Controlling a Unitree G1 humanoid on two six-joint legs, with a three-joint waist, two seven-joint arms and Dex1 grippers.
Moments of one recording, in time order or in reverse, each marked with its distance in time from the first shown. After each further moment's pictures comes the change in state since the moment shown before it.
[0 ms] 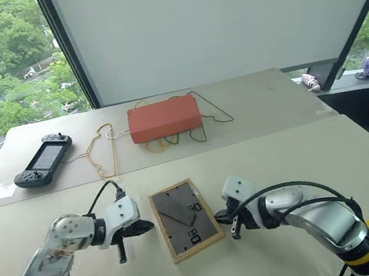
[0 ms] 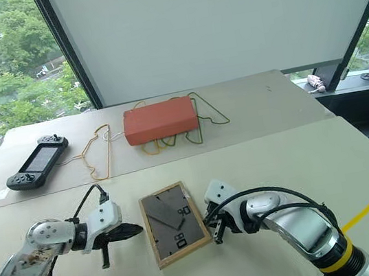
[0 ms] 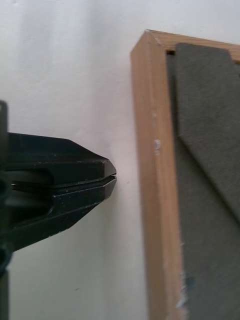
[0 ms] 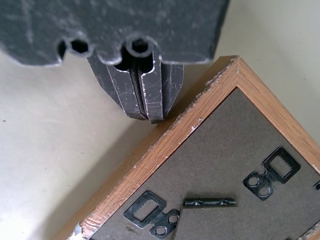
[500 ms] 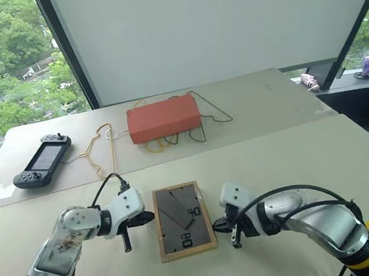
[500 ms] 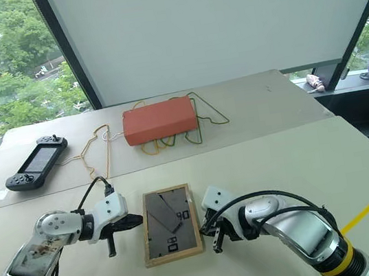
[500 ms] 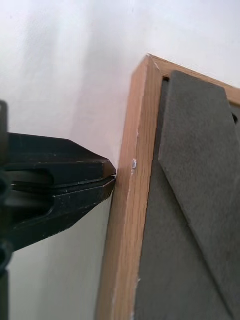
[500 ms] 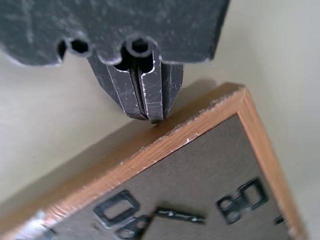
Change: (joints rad) left arm -0.096 -0.052 -0.040 0.069 0.058 0.000 0.016; right arm 0.011 -0.004 0.031 -0.041 0.028 0.024 0.039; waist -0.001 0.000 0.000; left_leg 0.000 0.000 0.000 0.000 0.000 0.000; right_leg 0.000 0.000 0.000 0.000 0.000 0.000
